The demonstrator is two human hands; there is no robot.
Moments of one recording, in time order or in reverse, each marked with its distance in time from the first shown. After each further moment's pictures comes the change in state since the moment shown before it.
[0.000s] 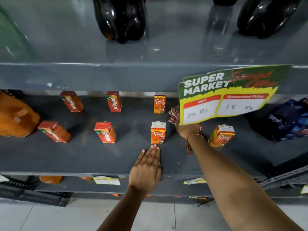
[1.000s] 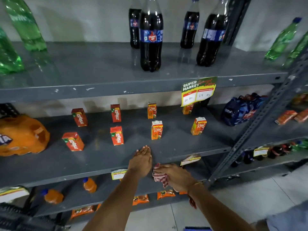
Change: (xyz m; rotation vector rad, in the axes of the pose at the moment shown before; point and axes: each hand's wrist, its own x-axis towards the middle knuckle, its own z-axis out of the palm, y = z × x) left_hand -0.028 -0.051 -0.047 -0.112 -0.305 0.068; right_hand -0.253 -0.041 0.039 0.117 -0.236 -0.383
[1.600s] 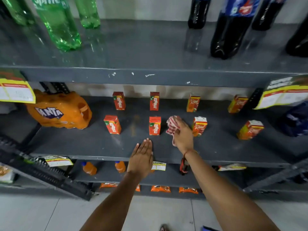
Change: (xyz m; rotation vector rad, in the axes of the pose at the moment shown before) left_hand -0.062 -0.115 0.003 0.045 0.216 -0.177; right_hand 0.171 -0.074 -0.017 0.438 0.560 0.179
